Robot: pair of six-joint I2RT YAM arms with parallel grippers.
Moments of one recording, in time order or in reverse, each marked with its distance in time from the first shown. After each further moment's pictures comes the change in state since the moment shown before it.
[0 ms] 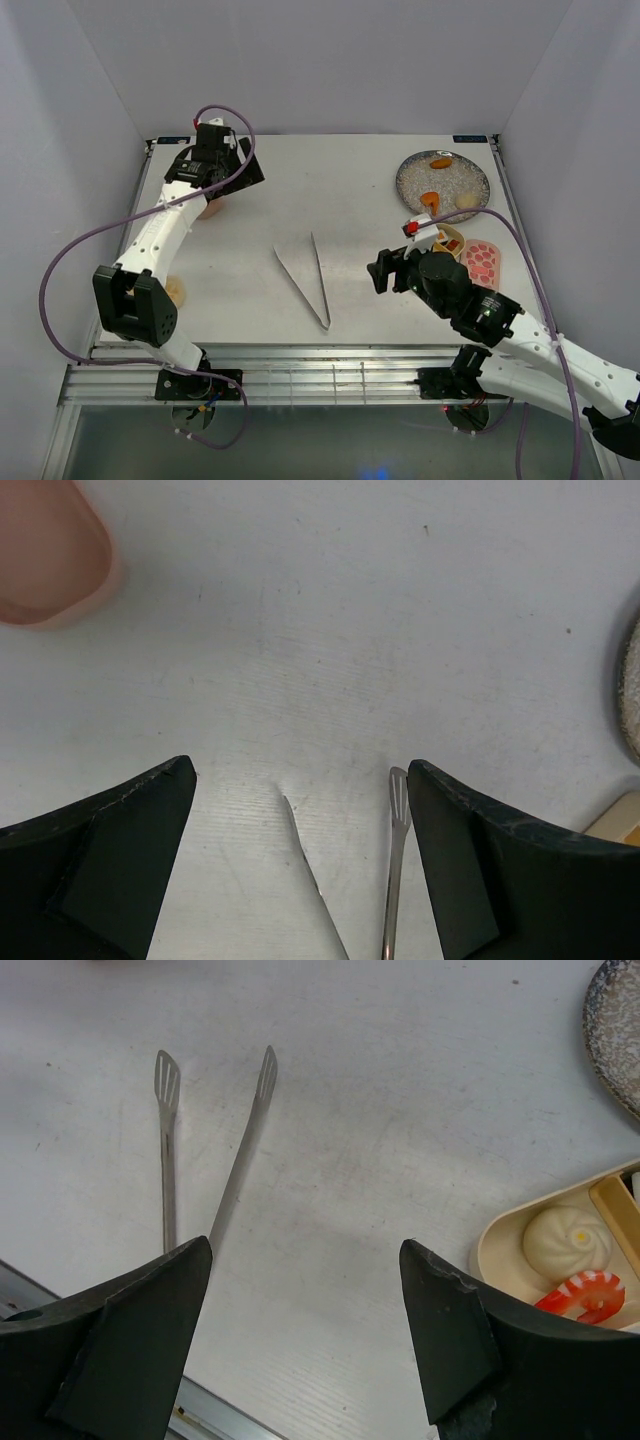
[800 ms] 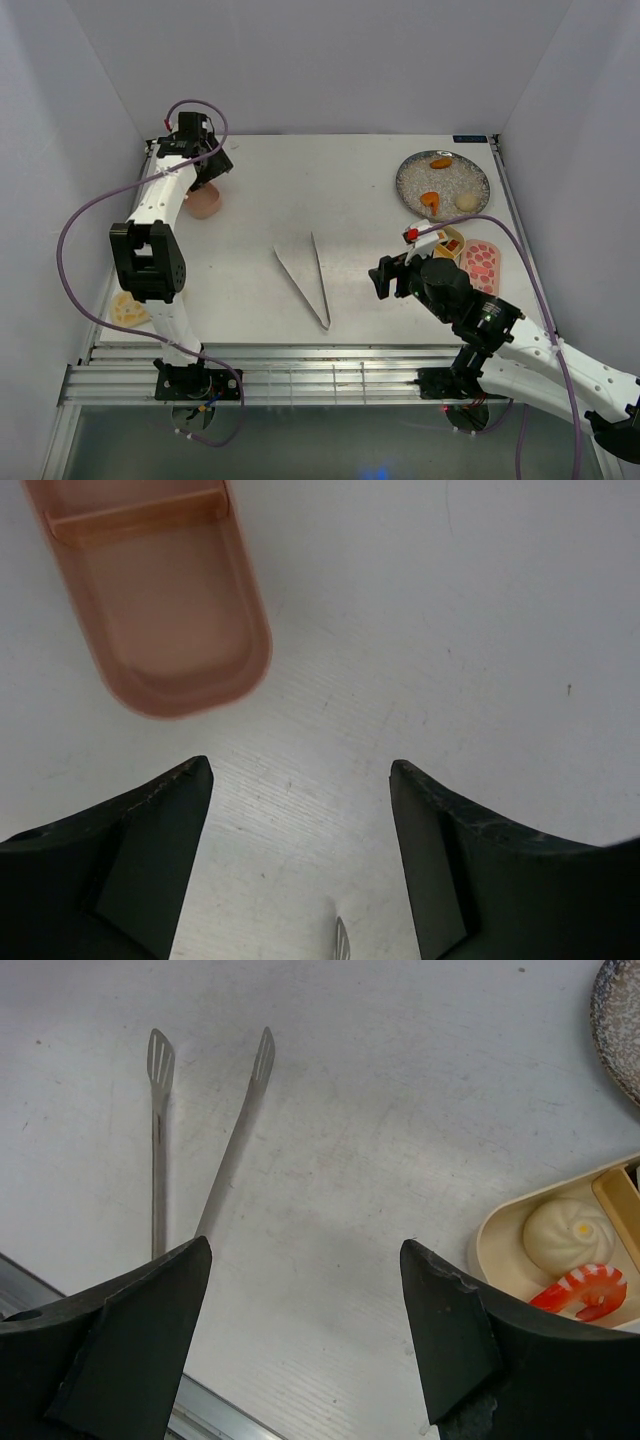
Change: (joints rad) left arm 0.193 0.304 0.190 -0.023 -0.071 -0.059; right arm 0.000 -0.044 -0.061 0.016 -0.008 -0.024
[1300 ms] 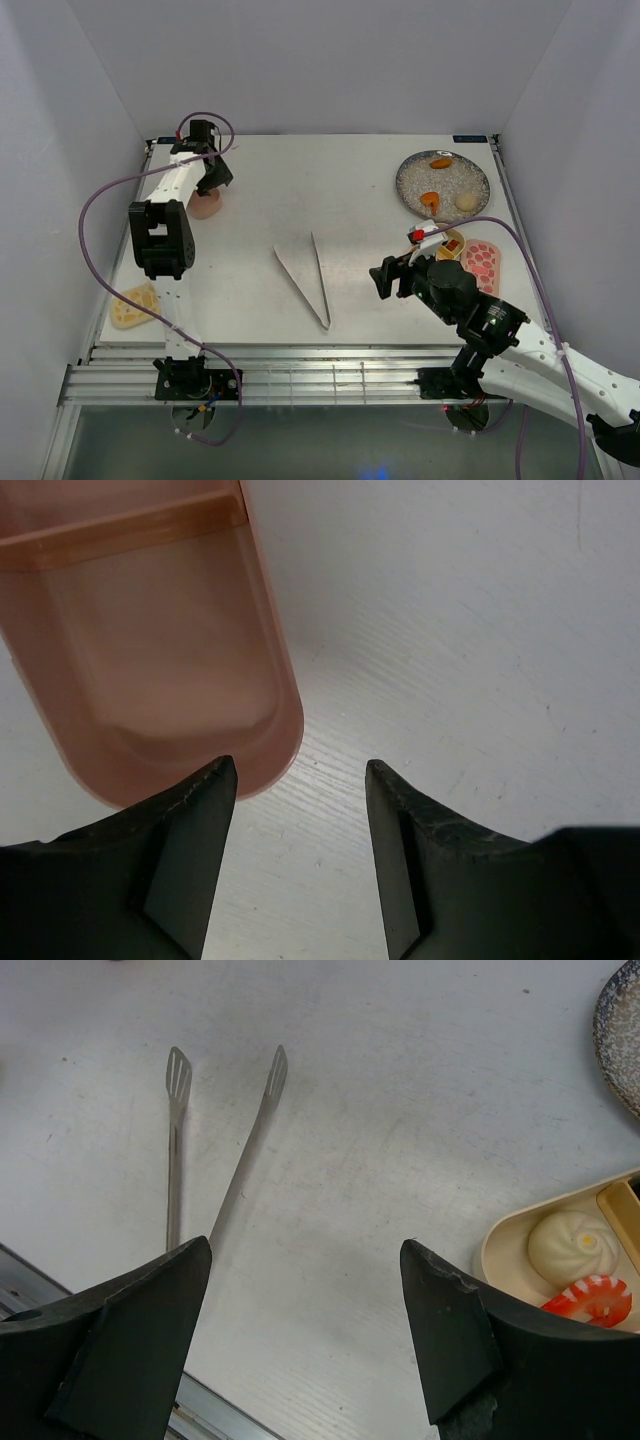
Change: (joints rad) left arm 0.026 0.271 0.146 -0.026 -0.025 0.024; right arm 0.000 -0.043 -0.010 0.015 -0.015 -0.005
